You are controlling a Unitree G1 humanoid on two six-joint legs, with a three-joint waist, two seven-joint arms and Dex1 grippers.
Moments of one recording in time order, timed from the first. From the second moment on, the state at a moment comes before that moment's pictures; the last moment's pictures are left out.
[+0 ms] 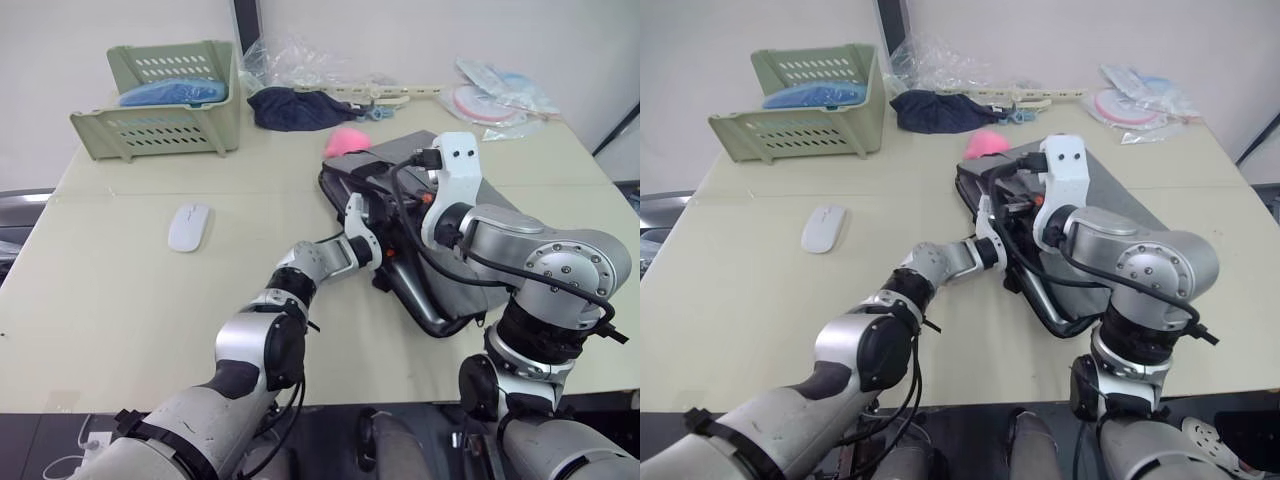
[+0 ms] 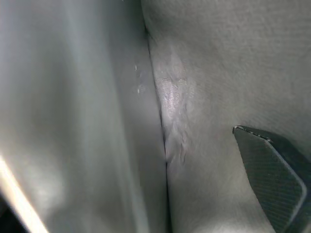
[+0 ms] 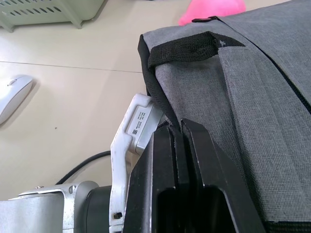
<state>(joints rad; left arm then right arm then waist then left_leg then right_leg) -1.19 -0.20 0.44 1.18 -0.61 0.72 -0.44 -0.84 -0.18 -0.29 -0.46 0.74 1.61 -0.18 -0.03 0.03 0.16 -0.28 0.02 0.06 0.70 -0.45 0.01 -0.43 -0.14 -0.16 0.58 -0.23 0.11</state>
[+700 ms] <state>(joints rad) -0.88 -0.04 0.32 0.52 -0.64 1.18 -0.40 -0.81 -0.20 -0.28 -0.43 0.77 1.61 -0.18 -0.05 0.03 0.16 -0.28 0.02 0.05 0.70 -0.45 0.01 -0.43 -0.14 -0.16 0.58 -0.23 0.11</state>
